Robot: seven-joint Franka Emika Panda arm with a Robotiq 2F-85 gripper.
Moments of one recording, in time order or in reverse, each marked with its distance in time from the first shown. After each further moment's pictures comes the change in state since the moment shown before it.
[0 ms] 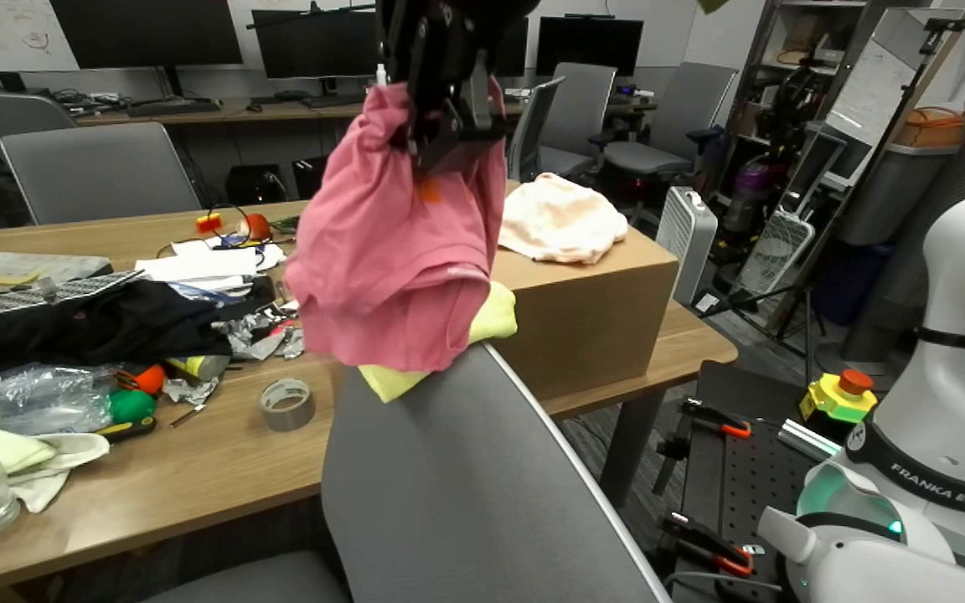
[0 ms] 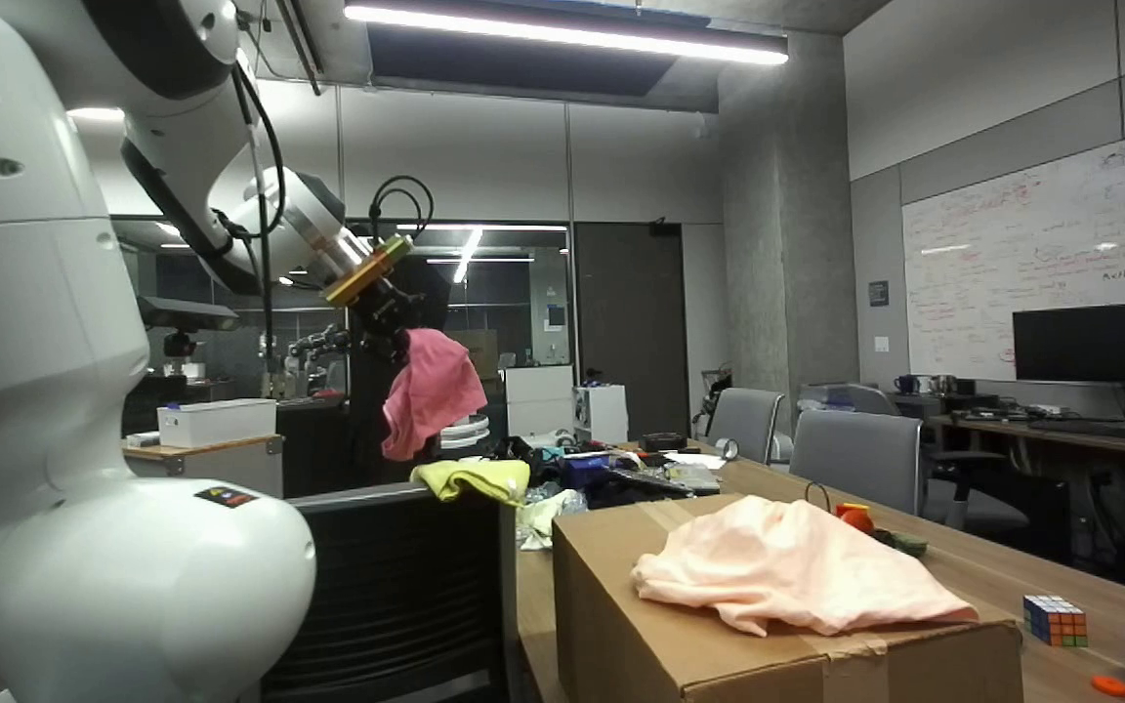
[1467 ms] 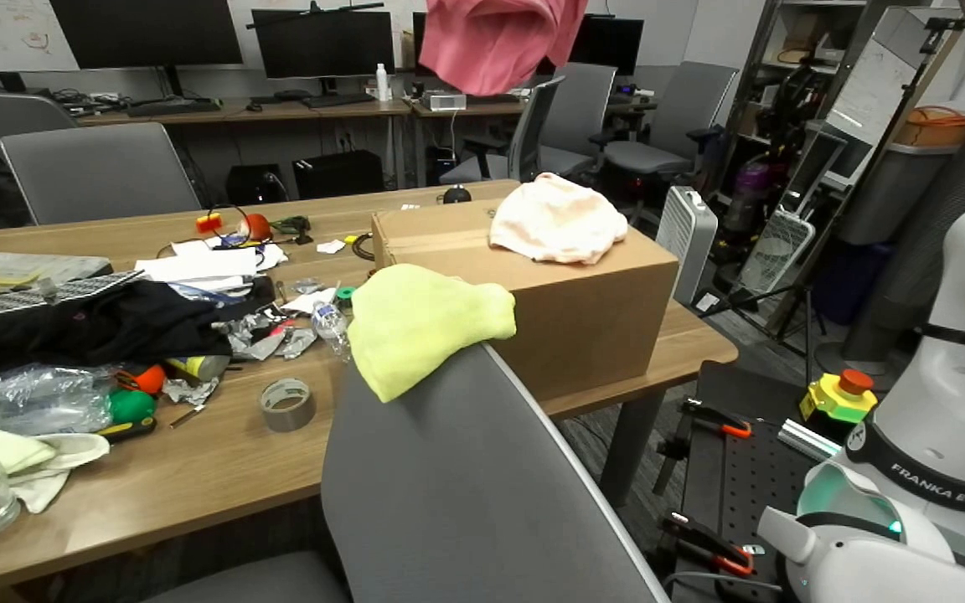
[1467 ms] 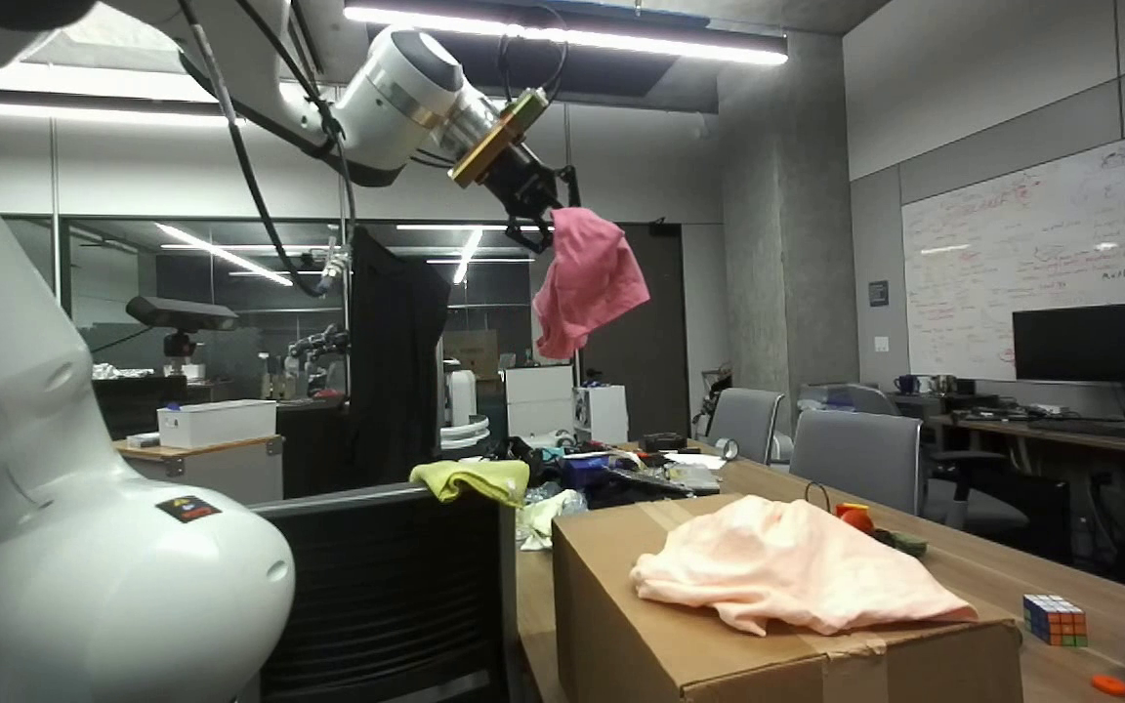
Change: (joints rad) arm -0.213 -0.190 -0.300 0.109 0.018 -0.067 -0.135
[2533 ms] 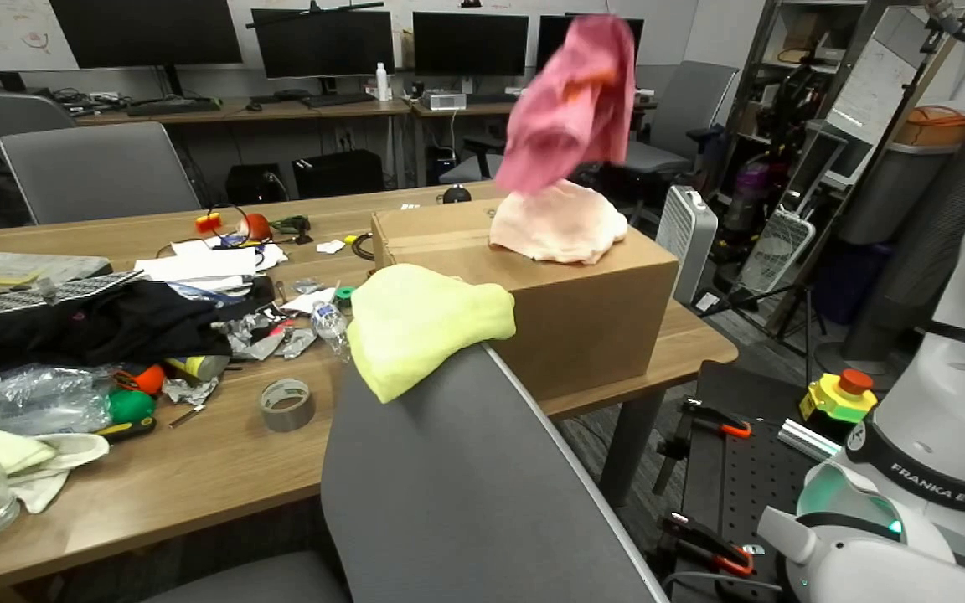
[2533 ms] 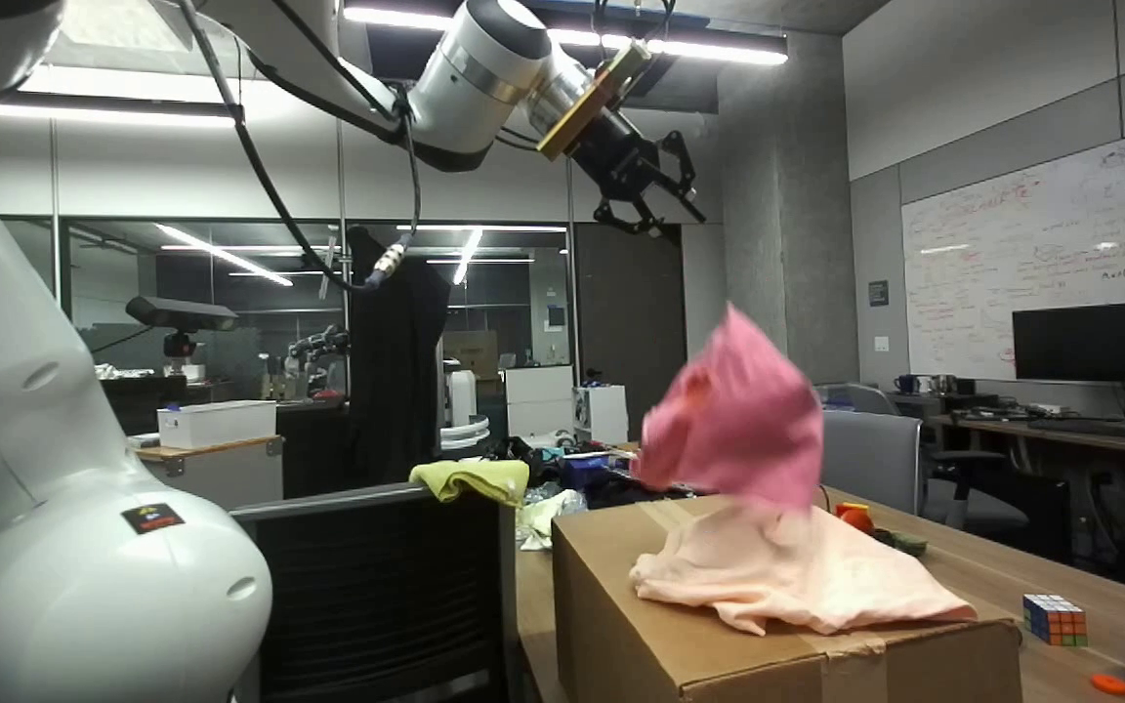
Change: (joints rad) arm -0.158 0.018 -0.130 0.010 -0.017 -0.004 -0.103
